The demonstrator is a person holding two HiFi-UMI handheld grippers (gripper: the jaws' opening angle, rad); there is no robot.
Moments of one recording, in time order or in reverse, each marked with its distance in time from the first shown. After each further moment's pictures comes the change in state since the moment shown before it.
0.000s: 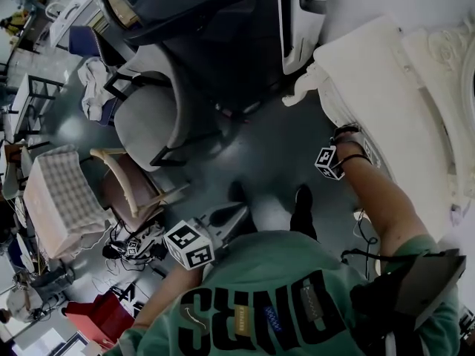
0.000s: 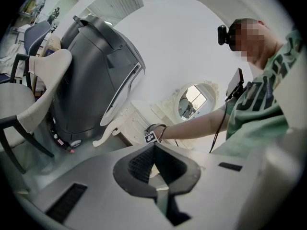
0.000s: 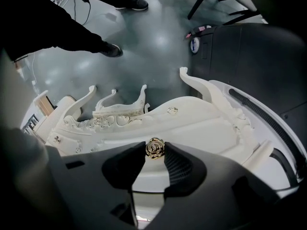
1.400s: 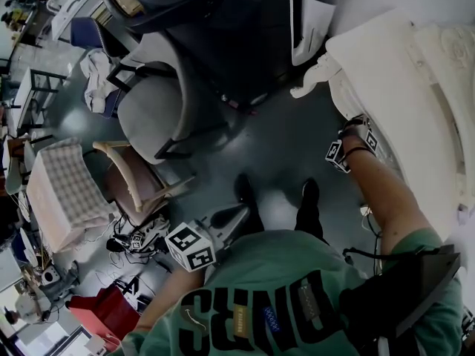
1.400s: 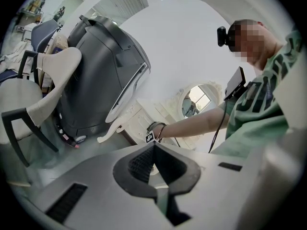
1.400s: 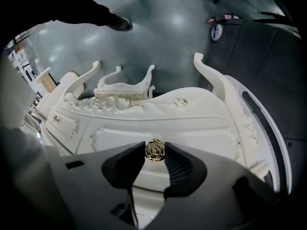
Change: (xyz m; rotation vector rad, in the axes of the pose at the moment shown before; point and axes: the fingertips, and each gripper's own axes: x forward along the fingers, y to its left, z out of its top) left arm -0.019 0.016 -0.018 -0.038 0.007 0.037; right arm 0.026 0.000 -0.006 -0.175 0.239 0.003
